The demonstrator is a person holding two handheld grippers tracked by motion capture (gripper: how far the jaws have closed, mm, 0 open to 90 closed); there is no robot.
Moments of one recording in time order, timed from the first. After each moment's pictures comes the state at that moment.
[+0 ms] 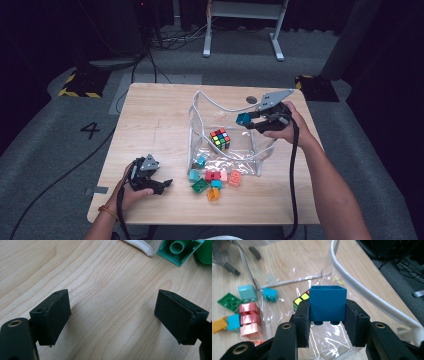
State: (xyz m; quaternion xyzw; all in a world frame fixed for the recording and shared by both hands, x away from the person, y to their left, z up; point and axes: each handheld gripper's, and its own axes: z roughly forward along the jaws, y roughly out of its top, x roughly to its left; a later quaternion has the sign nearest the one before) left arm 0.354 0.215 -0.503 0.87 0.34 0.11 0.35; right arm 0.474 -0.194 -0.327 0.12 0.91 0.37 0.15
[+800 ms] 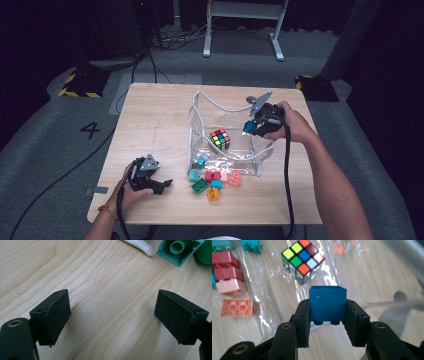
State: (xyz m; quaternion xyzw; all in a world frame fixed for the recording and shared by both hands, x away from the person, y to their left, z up) left arm 0.354 0.215 -0.503 0.87 0.34 0.11 0.35; right arm 0.485 -0.181 -0.340 0.11 0.96 0.19 0.15
